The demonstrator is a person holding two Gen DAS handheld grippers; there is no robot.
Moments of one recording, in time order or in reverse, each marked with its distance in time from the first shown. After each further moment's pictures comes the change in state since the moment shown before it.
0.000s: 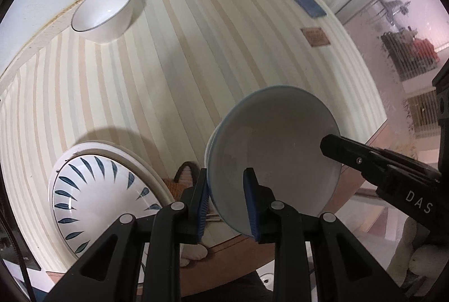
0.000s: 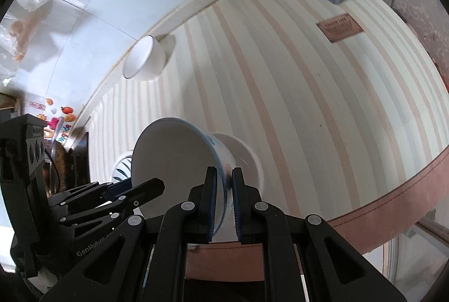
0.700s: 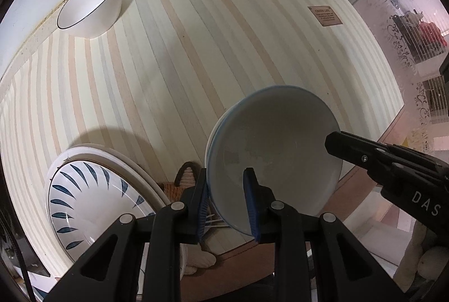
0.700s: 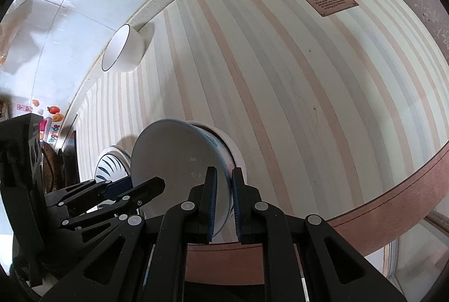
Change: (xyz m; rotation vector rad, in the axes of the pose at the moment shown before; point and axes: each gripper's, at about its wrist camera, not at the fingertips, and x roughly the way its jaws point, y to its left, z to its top) left arm 0.034 -0.007 0.004 0.040 0.047 0.061; right arm 0.029 -0.014 0.004 0.034 0.051 -0.027
